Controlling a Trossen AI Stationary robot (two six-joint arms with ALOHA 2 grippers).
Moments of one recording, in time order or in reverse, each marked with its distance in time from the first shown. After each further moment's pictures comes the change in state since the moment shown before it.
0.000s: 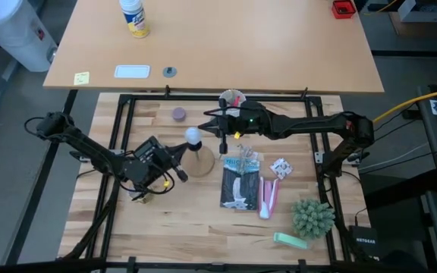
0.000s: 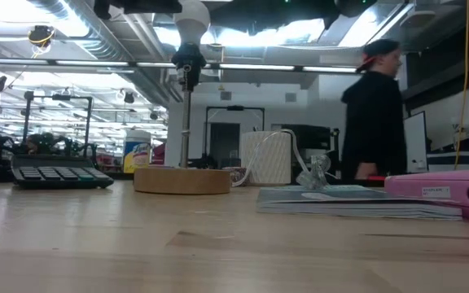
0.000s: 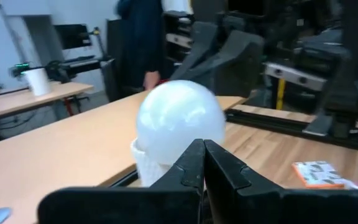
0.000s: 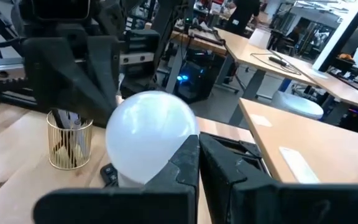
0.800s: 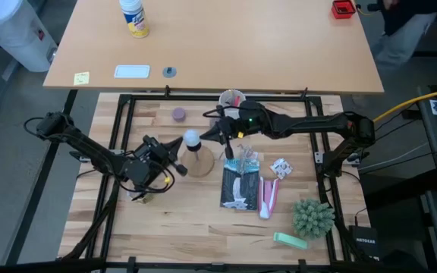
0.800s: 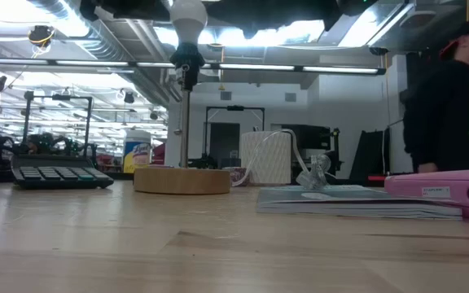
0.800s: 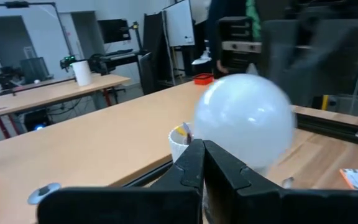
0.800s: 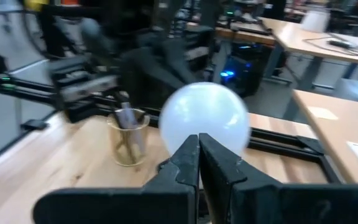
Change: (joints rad) left arm 0.000 0.000 0.000 -0.018 -0.152 -0.017; right arm 0.003 -0.004 0.001 -0.068 -0.200 0.120
